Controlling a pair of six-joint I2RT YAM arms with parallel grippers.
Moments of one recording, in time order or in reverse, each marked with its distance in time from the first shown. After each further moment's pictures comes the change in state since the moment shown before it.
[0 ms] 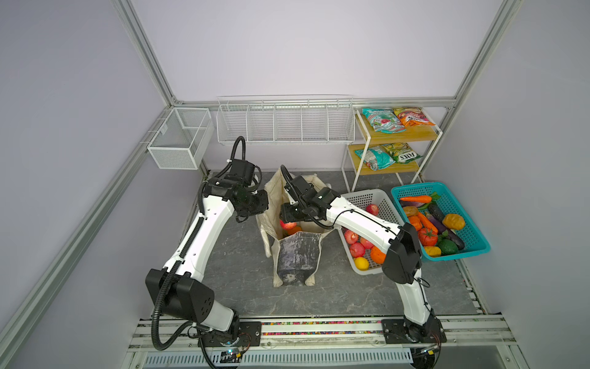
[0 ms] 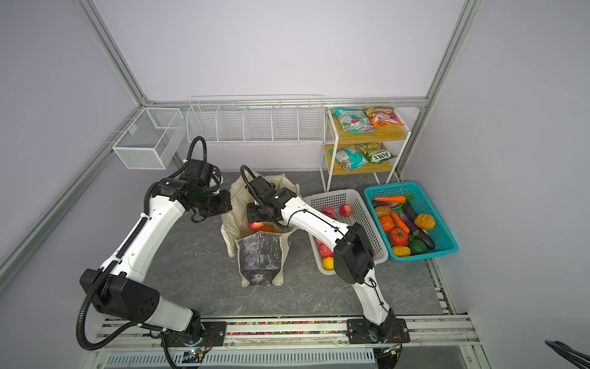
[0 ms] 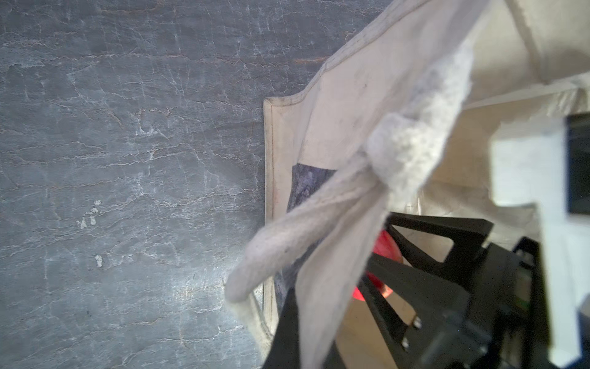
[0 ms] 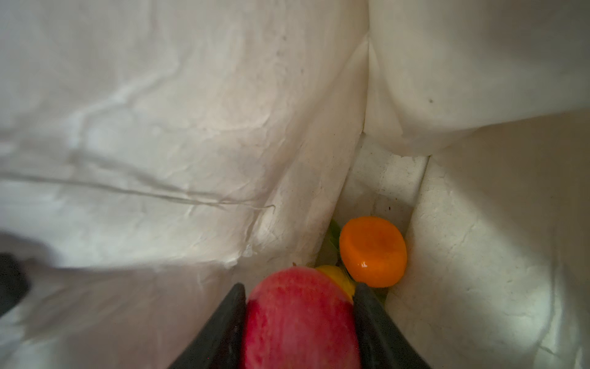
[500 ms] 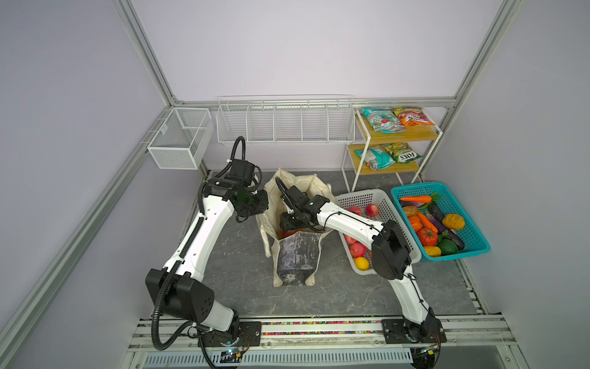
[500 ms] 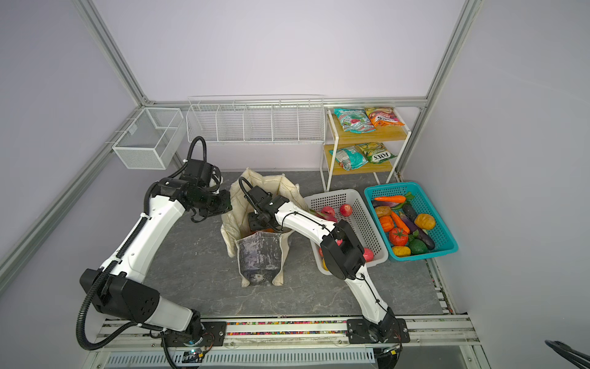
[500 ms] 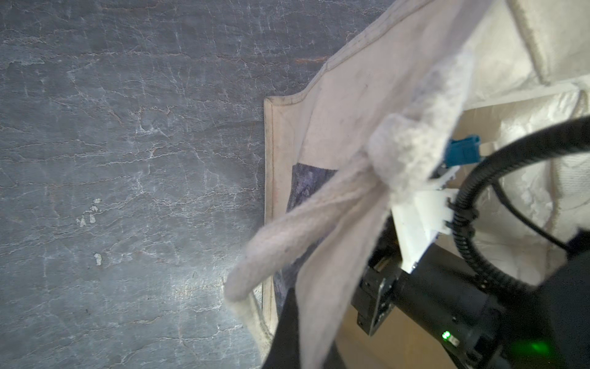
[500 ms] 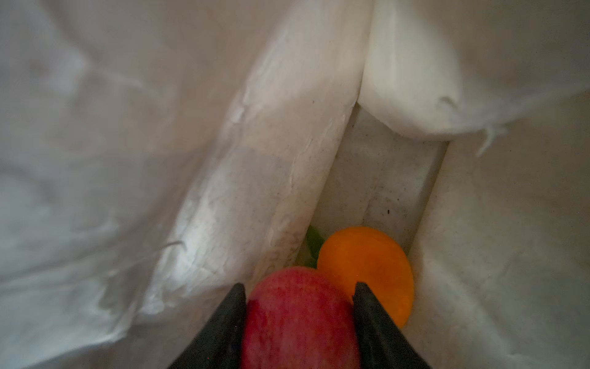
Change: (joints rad) left arm 0.000 0.000 0.000 -0.002 0.000 -0.005; right arm -0.001 0.100 -0.045 0.048 0.005 -0.037
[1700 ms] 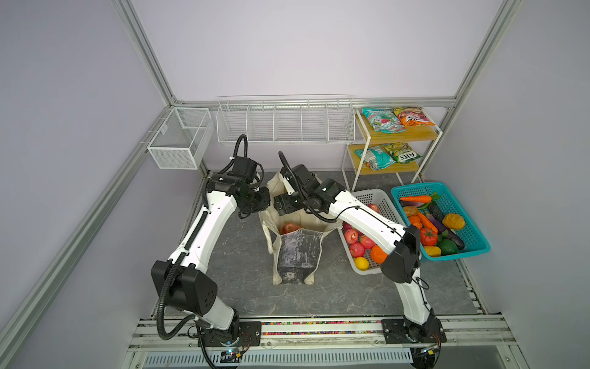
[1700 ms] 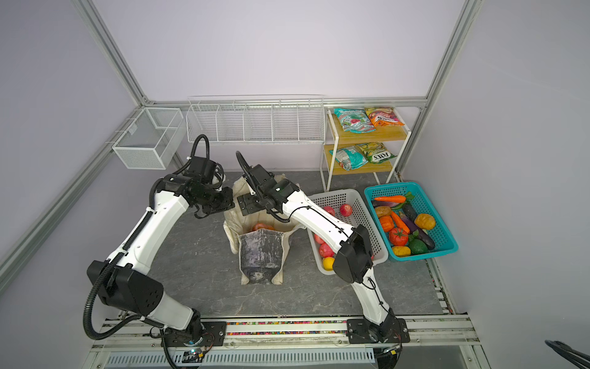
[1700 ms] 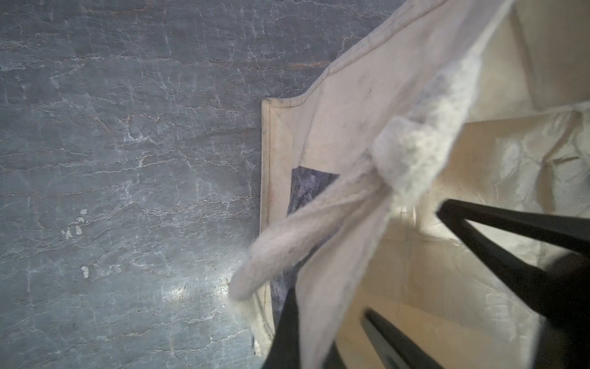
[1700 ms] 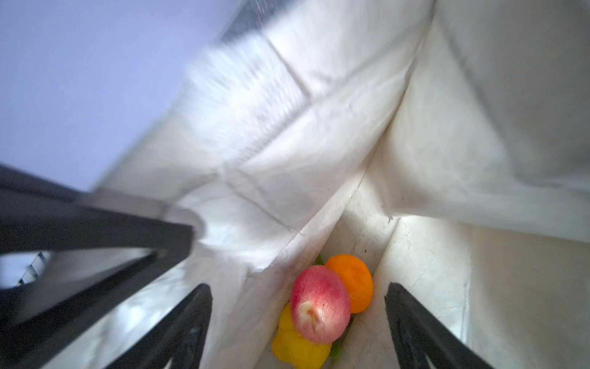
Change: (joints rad) left arm 0.000 0.066 0.050 0.012 0.016 -0.006; right arm 0.000 -0.126 0.256 -0.125 0.089 -0.206
